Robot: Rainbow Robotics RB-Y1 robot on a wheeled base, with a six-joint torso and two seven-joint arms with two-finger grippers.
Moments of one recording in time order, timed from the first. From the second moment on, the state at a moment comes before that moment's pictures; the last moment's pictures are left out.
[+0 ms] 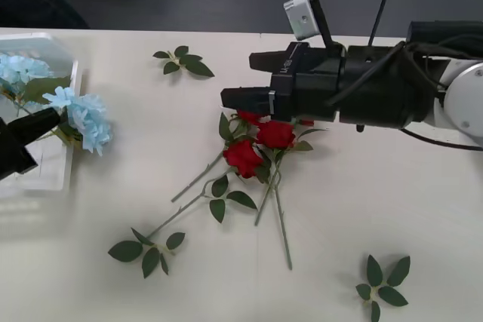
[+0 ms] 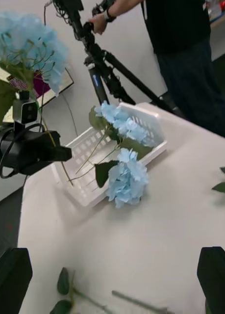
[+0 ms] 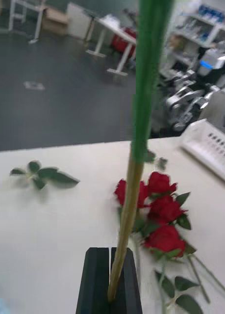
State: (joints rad) right arm -0.56 -0.88 0.52 -2.03 -1.70 0.59 1.99; left arm 0.08 0.40 0.56 -1.83 1.79 1.23 -2.54
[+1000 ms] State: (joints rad) right arm -0.59 -0.83 0.38 -2.11 -1.41 1.22 1.07; left arm 0.15 0.65 0.61 -1.89 0.83 1.13 -1.61
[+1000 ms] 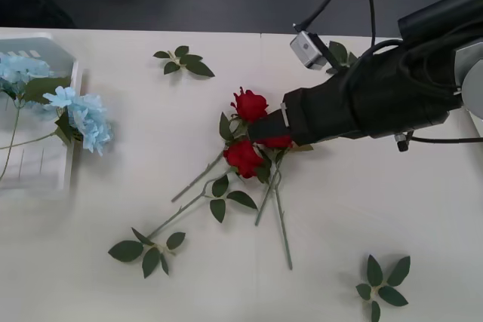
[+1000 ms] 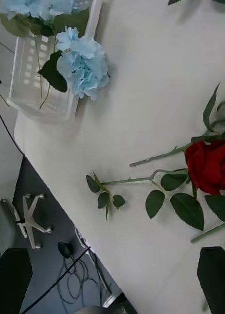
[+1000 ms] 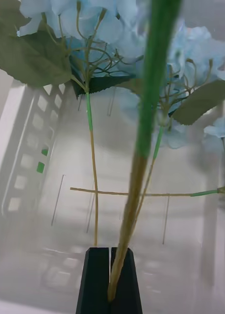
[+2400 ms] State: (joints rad) right arm -0.65 -0.74 0.68 -1.96 -0.86 1.24 0.46; left arm -0.12 0.65 0.46 -1.45 0.62 1.11 -1.54
